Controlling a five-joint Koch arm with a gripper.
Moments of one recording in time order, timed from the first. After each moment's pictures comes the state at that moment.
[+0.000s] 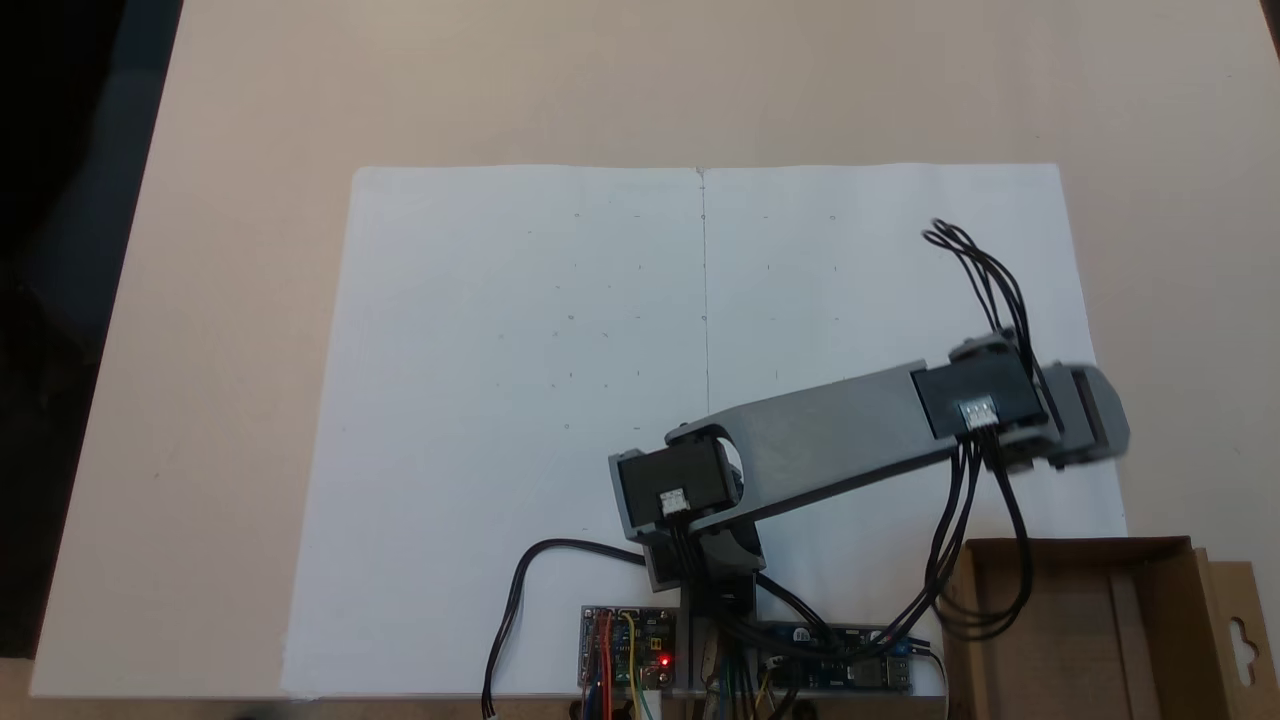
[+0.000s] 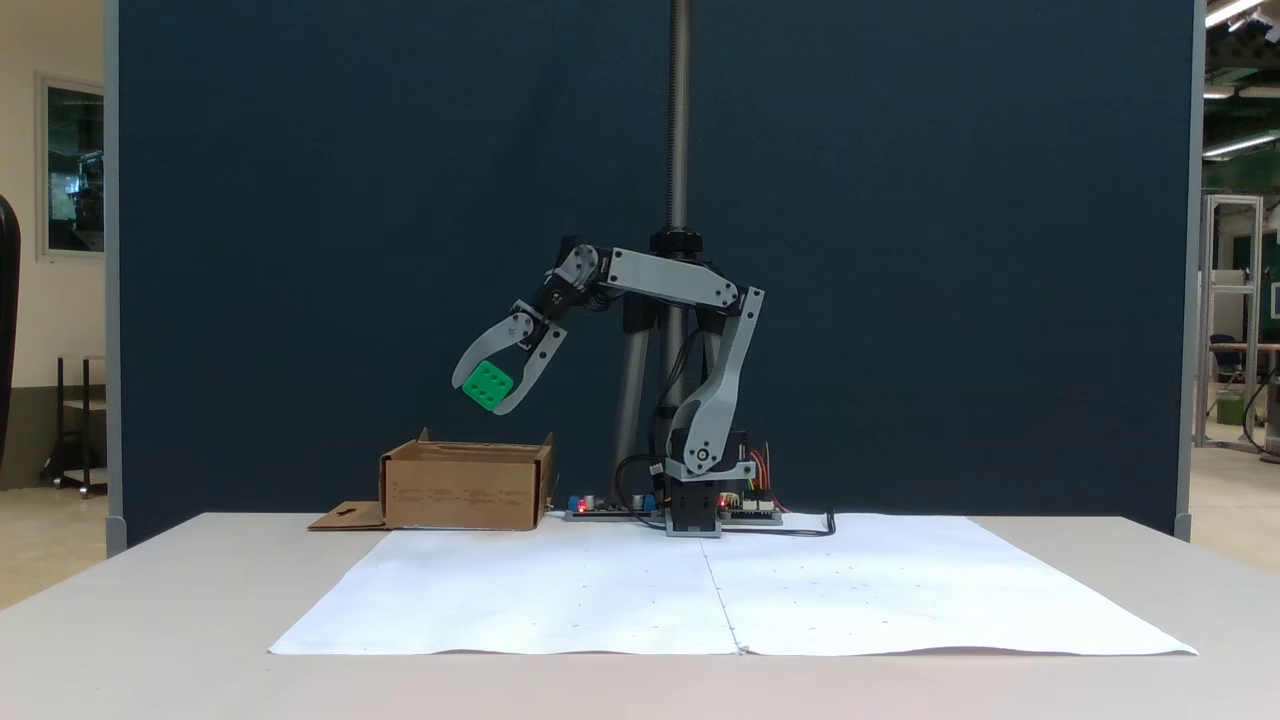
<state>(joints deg) 77.8 106.3 94.1 38.7 3.9</state>
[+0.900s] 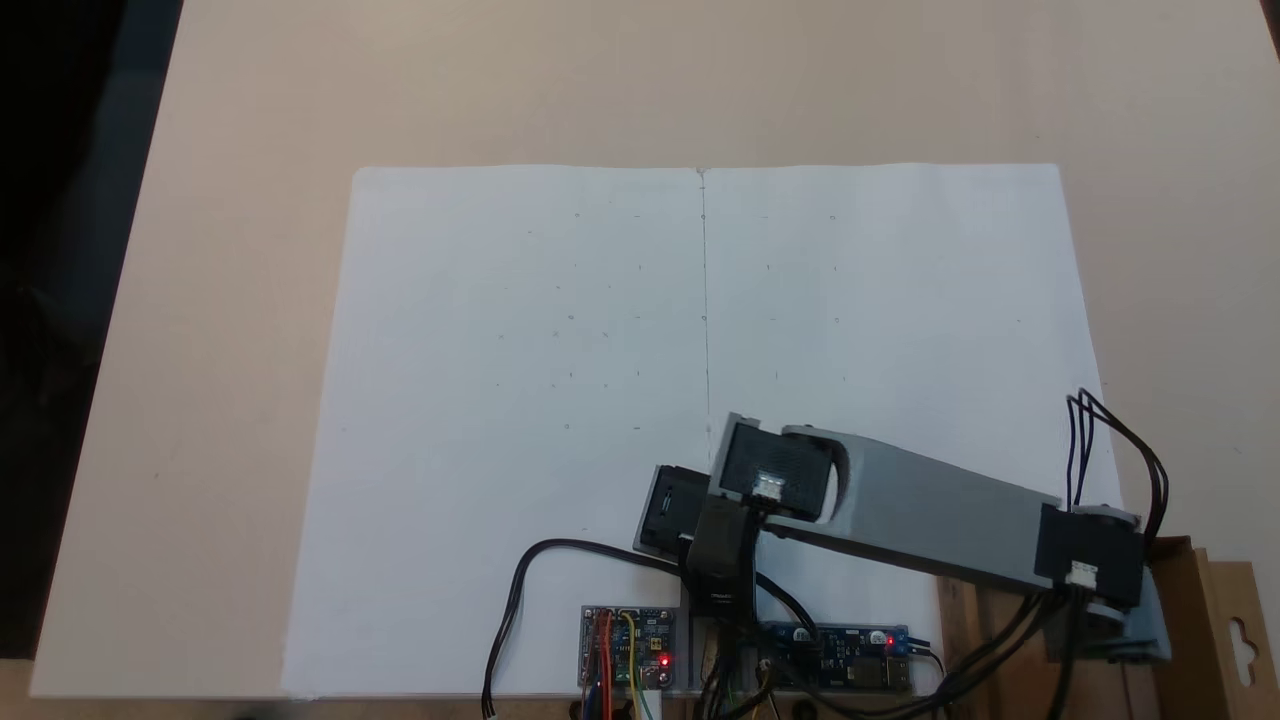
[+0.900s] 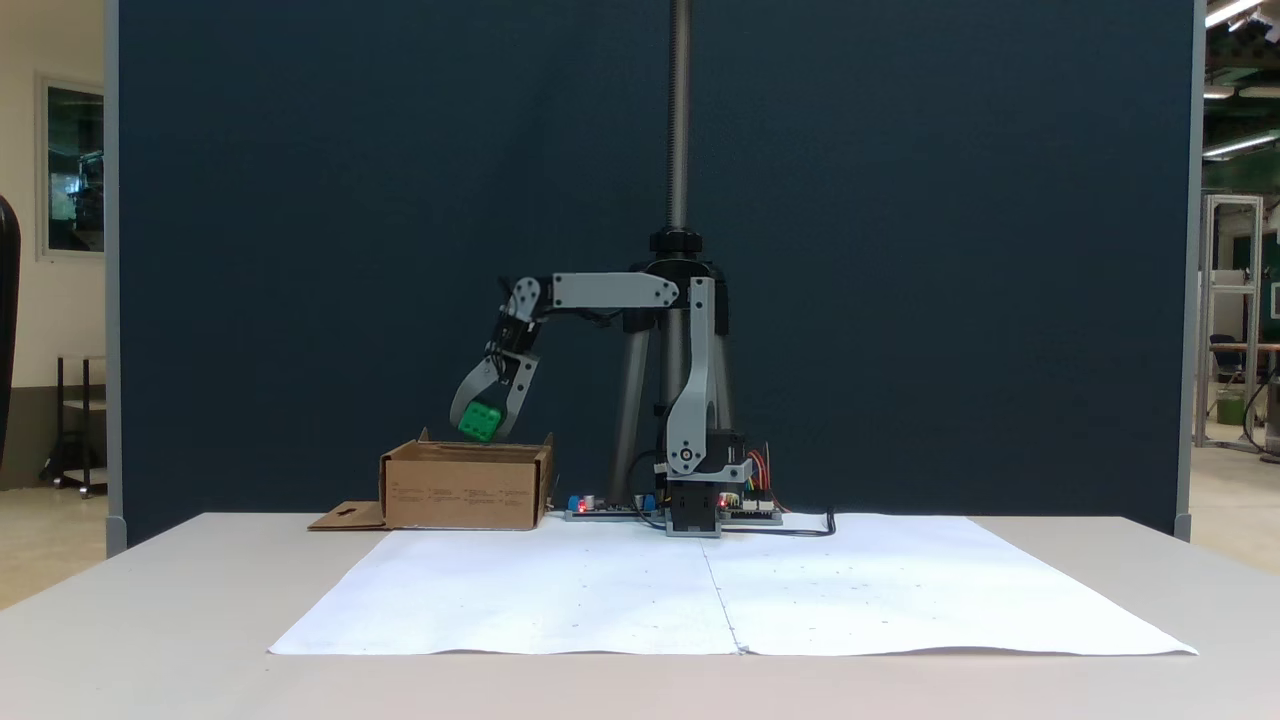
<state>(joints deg) 105.6 87.9 88.0 38.8 -18.5</state>
